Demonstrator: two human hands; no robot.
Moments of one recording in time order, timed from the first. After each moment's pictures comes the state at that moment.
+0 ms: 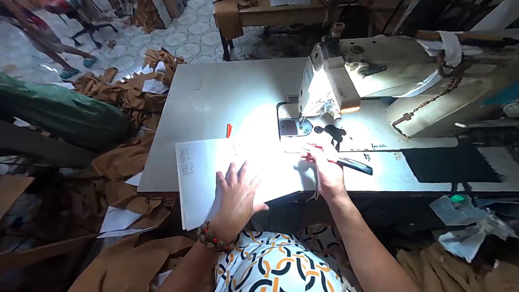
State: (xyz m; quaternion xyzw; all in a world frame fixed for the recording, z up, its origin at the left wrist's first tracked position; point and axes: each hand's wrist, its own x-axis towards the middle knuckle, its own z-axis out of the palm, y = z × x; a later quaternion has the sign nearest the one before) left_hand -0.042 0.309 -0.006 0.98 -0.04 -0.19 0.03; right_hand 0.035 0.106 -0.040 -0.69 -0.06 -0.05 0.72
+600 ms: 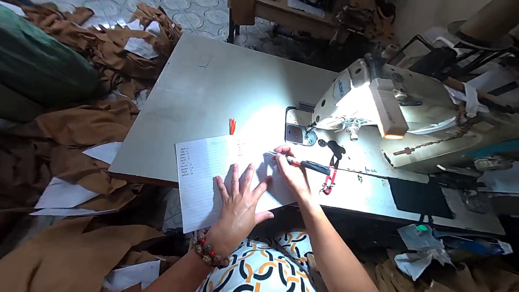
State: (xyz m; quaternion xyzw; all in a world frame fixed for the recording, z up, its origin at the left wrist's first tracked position) left_hand -0.065 0.302 -0.056 0.98 -0.04 0.01 0.17; right_hand 0.060 0.164 -0.059 -0.81 -0.18 -0.04 0.55
